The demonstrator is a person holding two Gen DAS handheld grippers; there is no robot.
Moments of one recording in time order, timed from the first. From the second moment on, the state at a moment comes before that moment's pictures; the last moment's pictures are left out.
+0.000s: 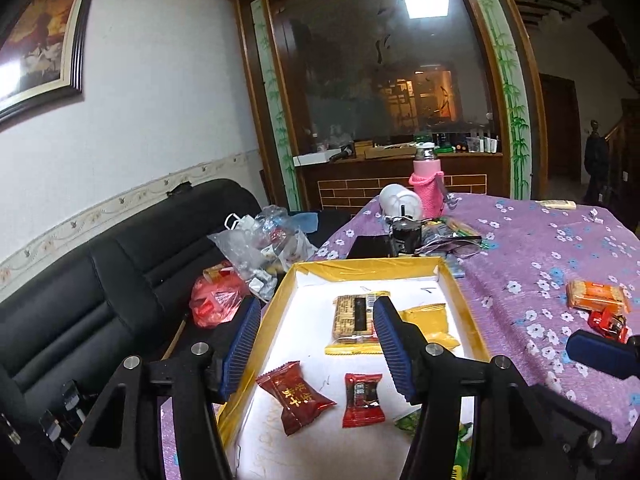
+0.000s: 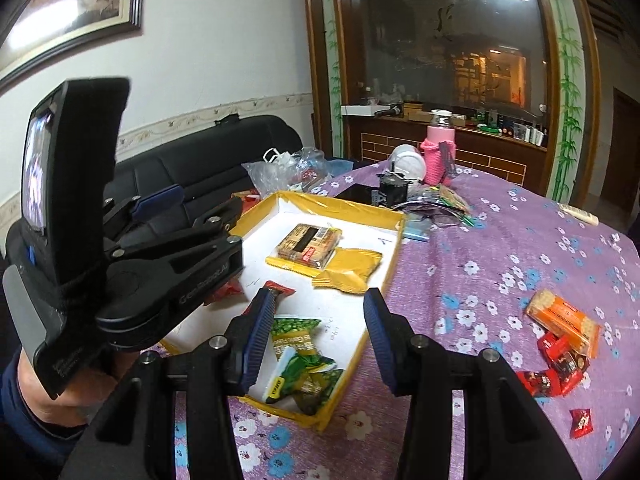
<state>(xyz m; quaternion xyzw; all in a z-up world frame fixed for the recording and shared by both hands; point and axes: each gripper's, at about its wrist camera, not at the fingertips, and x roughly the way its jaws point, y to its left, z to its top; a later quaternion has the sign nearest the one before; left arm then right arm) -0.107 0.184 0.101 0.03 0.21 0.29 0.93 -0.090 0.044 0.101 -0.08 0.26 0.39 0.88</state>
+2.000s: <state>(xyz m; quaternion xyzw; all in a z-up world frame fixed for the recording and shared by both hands) 0.011 0.021 0.075 -0.02 0.41 -0.07 0.91 0.102 -0.227 0.051 0.19 0.39 0.16 0.89</state>
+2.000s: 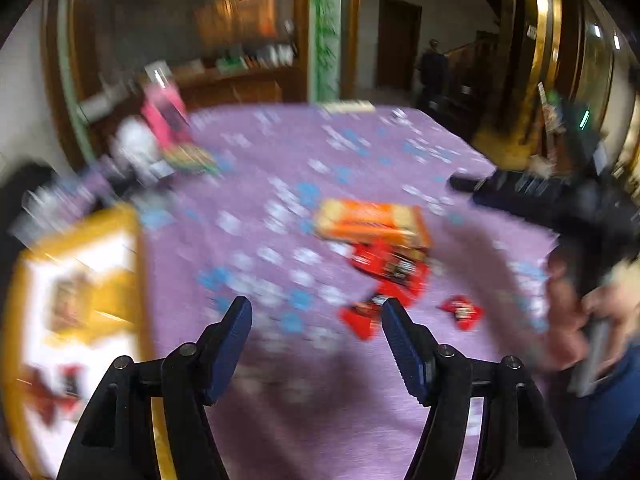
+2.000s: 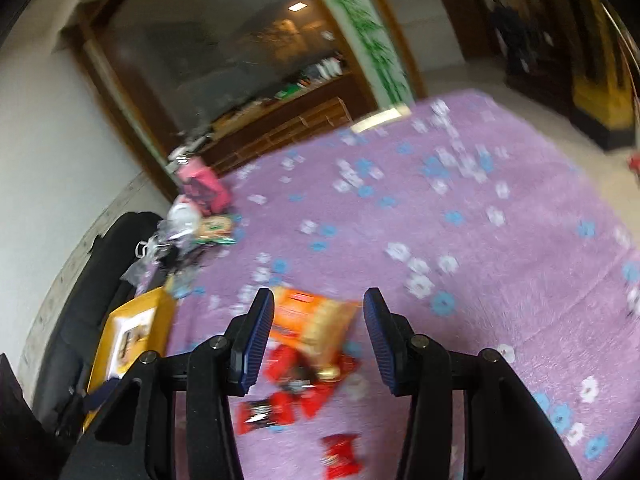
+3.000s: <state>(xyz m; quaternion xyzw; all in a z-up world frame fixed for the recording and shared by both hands) 0.066 0.007 0.013 -0.03 0.43 -0.09 0.90 0.107 -0.198 0.027 0.16 0.46 0.22 0.85</state>
